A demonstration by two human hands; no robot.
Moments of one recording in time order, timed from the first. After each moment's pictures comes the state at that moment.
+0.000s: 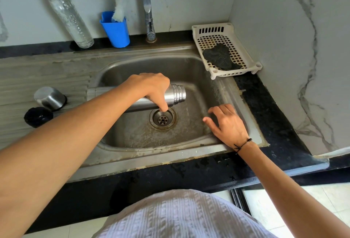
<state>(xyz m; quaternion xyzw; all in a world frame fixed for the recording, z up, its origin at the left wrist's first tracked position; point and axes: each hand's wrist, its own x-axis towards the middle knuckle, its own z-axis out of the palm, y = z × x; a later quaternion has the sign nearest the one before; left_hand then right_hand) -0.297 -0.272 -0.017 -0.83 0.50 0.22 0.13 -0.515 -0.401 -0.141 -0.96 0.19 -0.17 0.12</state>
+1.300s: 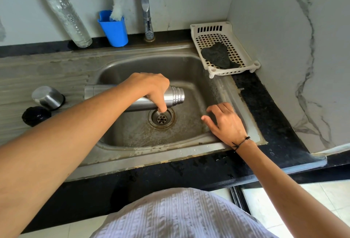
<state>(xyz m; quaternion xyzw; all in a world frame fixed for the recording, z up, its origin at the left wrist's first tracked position) -0.303 -0.277 -0.017 -0.82 0.49 0.23 0.17 -0.515 -0.400 -0.139 -0.96 0.20 -0.16 0.12</state>
